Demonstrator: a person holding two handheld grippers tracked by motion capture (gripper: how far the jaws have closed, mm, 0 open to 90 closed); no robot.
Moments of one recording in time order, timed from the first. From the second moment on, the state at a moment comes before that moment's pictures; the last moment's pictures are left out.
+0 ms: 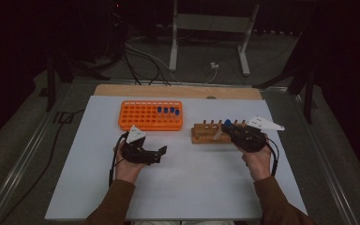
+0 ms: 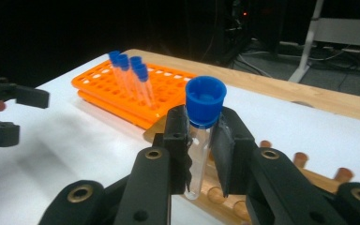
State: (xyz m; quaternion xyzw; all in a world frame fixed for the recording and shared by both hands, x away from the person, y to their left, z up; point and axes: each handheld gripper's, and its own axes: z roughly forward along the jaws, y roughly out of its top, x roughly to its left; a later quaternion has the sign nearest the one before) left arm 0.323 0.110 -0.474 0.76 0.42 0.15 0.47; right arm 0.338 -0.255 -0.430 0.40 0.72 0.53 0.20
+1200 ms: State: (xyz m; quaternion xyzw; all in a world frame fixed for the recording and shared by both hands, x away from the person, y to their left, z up) left arm 0.328 -0.007 -0.477 0.80 0.30 0.16 0.49; right arm 0.328 -0.214 -0.446 0.36 0.76 0.52 0.14
